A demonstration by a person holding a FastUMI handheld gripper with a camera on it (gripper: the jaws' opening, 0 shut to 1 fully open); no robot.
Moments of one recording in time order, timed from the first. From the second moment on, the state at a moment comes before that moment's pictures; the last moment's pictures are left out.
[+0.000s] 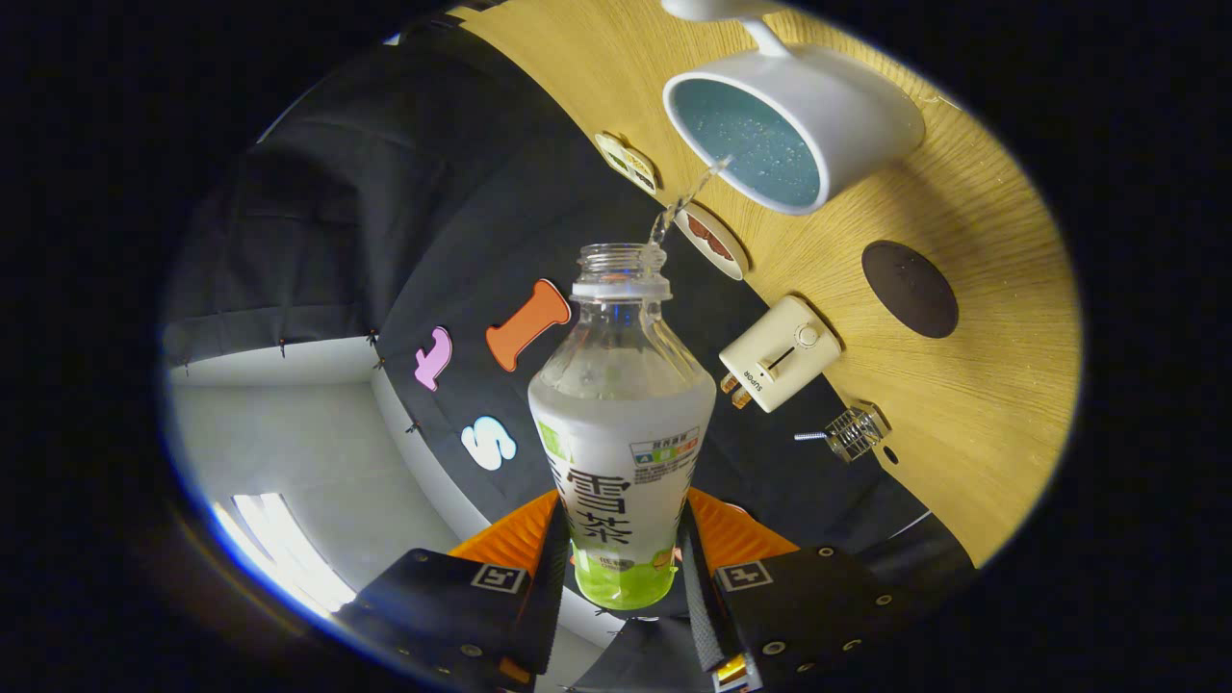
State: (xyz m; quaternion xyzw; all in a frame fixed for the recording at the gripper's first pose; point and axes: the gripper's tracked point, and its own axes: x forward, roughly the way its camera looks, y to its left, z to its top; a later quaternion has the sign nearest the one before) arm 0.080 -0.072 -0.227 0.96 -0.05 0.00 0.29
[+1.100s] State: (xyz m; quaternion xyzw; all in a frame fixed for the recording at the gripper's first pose) arm 0.078 -0.062 -0.252 0.95 -0.02 -0.05 0.30
